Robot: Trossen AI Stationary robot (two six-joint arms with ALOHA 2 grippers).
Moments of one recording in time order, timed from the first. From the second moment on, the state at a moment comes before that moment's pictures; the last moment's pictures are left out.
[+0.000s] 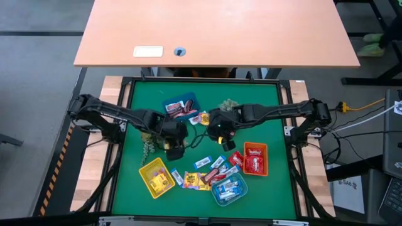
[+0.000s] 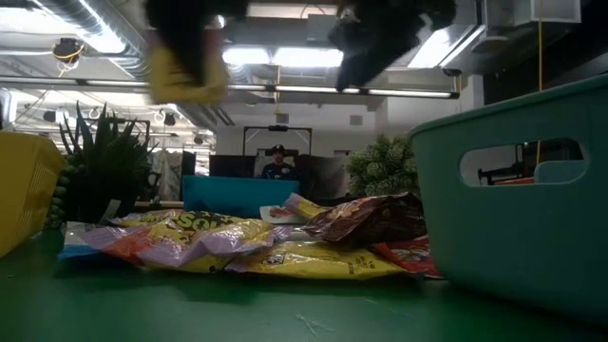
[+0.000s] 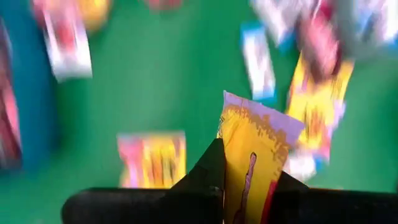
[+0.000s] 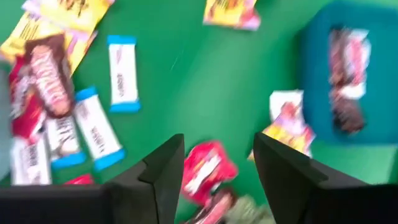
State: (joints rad) left arm -0.17 1.50 1.27 -0.92 -0.04 -0.50; right arm 0.07 1.70 1.52 -0.86 0.00 -0.41
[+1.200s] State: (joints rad) left arm -0.43 1.52 1.11 -0.85 -0.21 -0.93; right arm 0.07 1.71 1.50 -0.92 -0.07 -0.32
